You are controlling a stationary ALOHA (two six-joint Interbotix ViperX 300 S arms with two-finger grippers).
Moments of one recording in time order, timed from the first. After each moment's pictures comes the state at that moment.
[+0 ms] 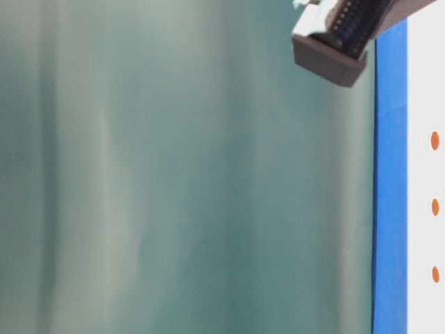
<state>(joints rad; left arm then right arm) 0.00 -1.01 1.23 0.00 -0.32 -0.01 0.41 0.42 0.65 0.54 -0.70 0.10</state>
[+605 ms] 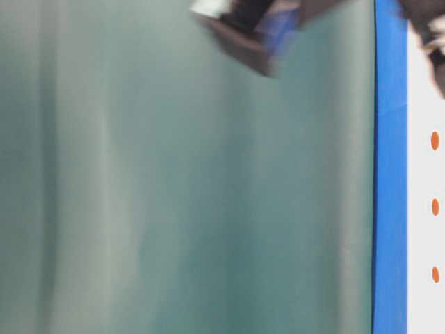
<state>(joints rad) 0.00 -1.01 1.23 0.00 -0.32 -0.01 0.40 0.27 0.67 0.54 -0.67 0.03</state>
